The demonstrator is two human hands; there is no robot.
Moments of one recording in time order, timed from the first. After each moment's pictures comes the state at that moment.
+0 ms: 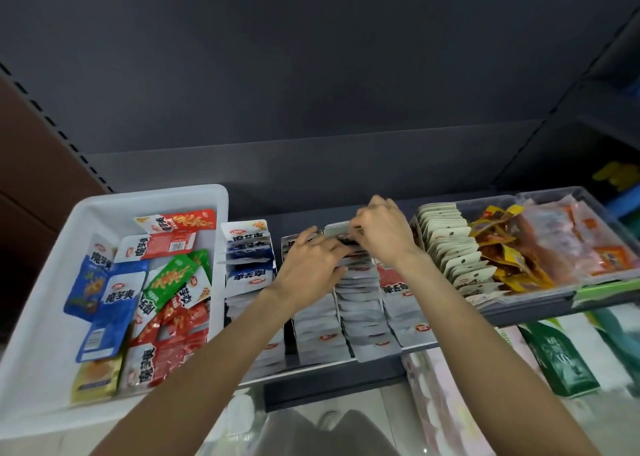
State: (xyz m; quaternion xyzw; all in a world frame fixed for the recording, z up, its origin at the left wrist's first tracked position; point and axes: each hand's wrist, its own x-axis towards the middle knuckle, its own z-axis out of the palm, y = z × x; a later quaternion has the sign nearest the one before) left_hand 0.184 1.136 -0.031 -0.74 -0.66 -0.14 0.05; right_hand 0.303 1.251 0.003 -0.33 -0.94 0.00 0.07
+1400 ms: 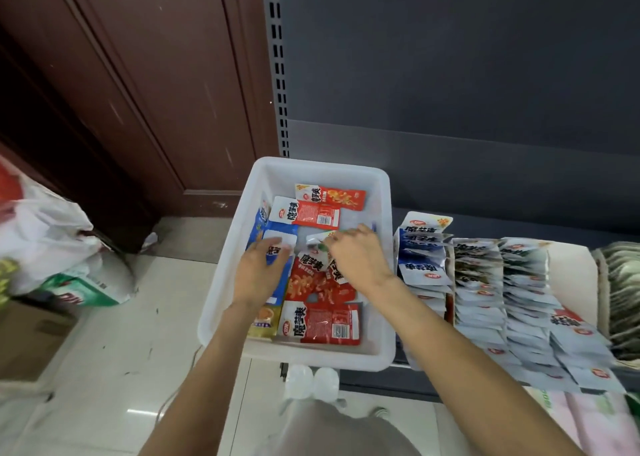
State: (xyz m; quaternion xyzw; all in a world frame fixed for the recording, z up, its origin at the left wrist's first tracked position) left_hand -0.037 0.918 -0.080 -0.24 -0.88 -0.38 -0.16; right_hand 0.074 1.057 -0.030 -0.14 -0.99 -0.08 0.01
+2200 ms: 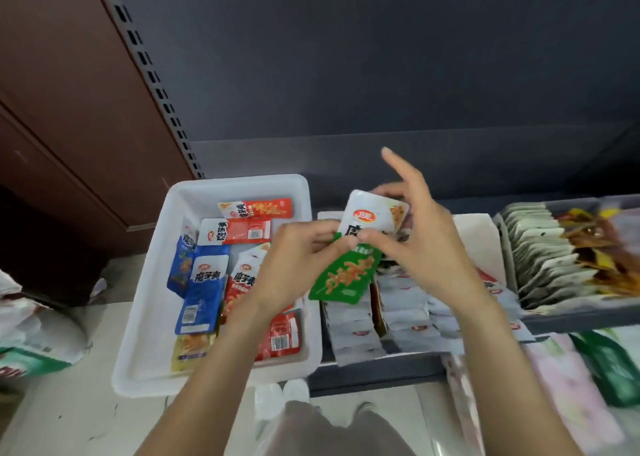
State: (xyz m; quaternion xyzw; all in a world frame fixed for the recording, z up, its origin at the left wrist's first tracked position) left_hand 0.094 1.012 0.060 -0.51 -0.62 -0.51 -0.31; right_hand 0.240 1.110 0.089 -0.28 -0.84 0.37 0.28
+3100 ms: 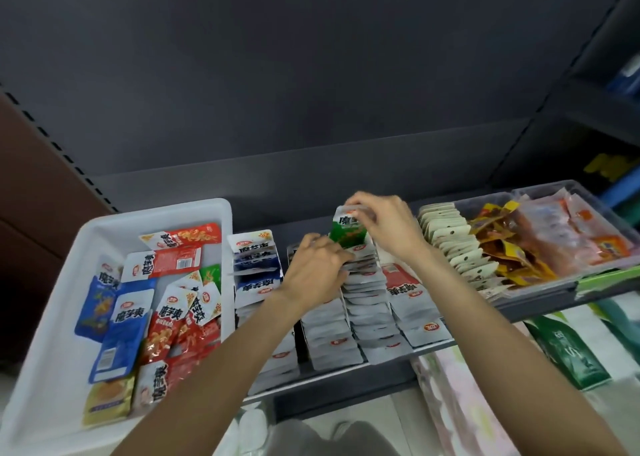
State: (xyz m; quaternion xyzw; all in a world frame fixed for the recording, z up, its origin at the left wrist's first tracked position) left_hand 0.182 1.135 -0.017 -0.74 -0.66 -0.11 0.00; right_hand 0.308 1.251 0.021 -0.31 -0.90 0.18 0.23
